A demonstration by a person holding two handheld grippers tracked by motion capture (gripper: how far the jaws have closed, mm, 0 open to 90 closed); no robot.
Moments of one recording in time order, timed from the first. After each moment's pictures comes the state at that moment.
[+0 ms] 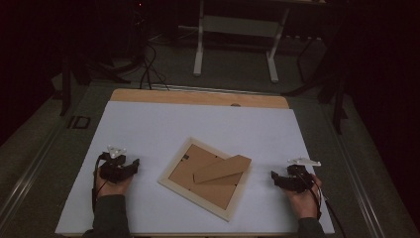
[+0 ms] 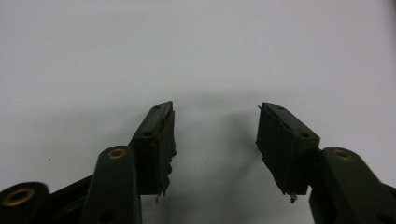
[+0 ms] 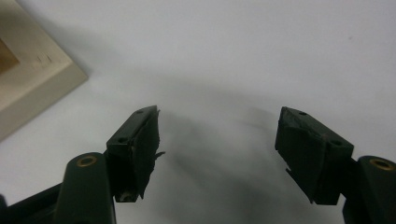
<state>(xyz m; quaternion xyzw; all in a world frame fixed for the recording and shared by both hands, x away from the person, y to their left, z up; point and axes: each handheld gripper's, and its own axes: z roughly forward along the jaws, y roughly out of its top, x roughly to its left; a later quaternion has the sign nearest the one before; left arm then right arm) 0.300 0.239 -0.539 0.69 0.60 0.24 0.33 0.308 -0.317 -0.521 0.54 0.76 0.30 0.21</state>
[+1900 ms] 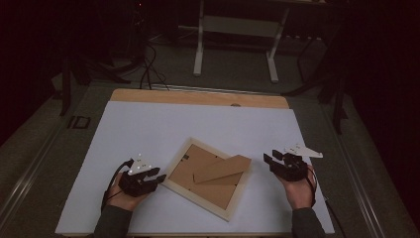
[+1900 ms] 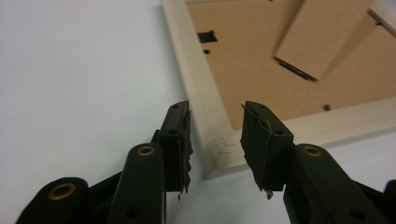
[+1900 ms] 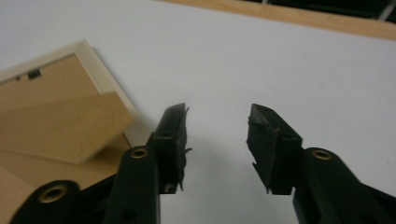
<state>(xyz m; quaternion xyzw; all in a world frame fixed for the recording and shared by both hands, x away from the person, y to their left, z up) 0.263 0.176 -0.512 0.82 0.38 0.15 0.40 0.312 -0.283 -0.467 0.46 0.75 0.42 0.23</state>
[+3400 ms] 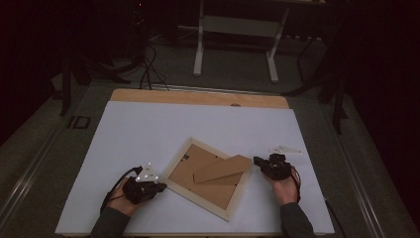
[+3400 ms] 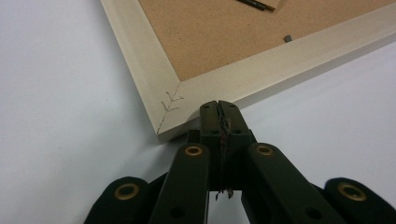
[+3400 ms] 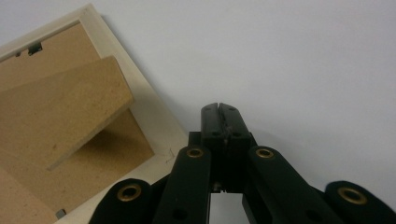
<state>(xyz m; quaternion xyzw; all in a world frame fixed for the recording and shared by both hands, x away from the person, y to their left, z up) 0.258 0.169 -0.526 0.88 0.31 0.10 0.35 0.336 -0.262 -0.514 0.47 0.76 0.41 0.15</state>
